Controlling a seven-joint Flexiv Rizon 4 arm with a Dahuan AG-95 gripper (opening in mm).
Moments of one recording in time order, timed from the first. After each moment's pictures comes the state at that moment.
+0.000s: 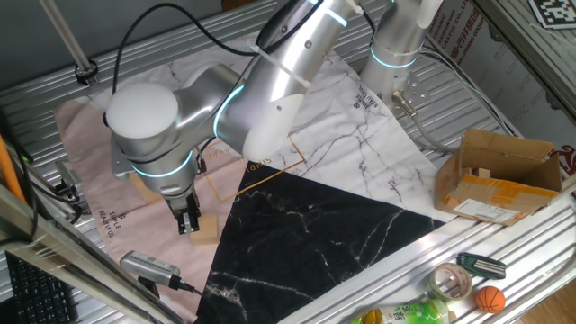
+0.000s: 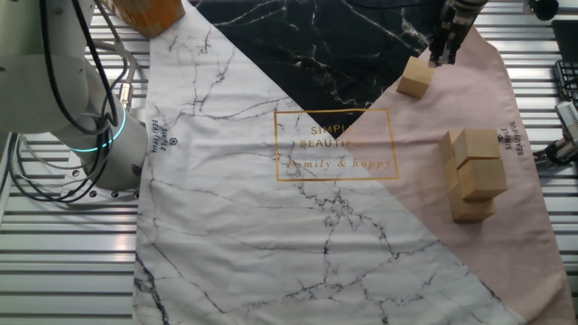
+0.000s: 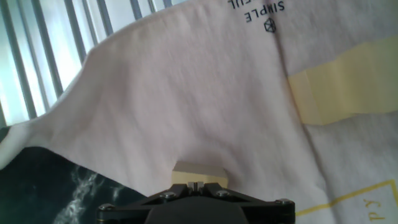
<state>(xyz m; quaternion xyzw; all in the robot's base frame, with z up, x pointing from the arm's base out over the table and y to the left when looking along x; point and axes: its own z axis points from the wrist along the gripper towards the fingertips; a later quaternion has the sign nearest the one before) 0.658 0.176 0.092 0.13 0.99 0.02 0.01</state>
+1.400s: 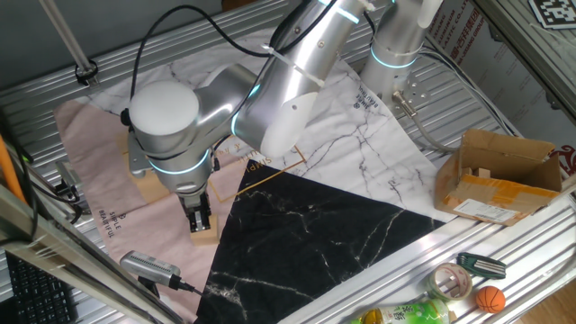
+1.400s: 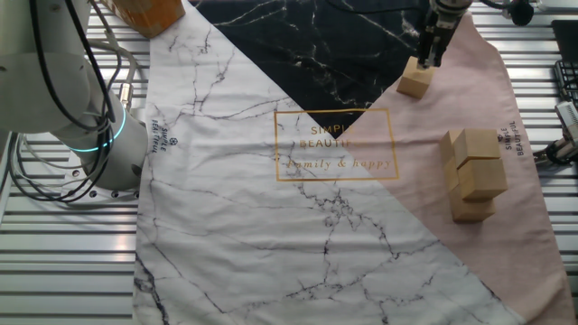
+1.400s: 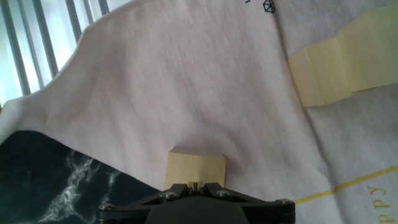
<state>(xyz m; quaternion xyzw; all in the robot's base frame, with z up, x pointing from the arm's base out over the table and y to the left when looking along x) 0.640 0.179 0.080 0.13 0.99 0.02 0.02</state>
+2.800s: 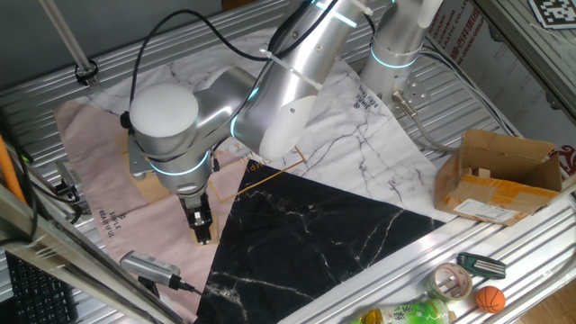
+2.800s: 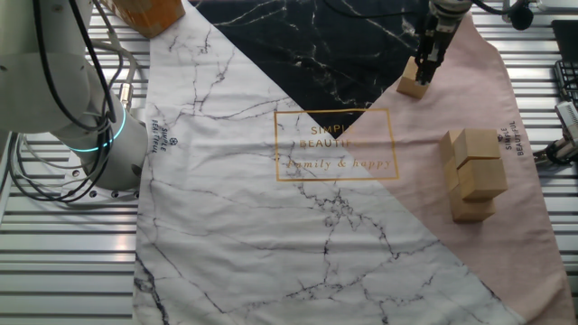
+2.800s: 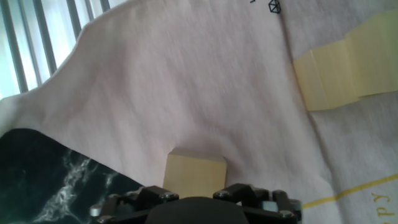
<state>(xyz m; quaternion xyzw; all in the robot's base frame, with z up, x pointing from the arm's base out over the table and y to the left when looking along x) 0.640 0.177 0.070 0.12 0.99 0.02 0.02</state>
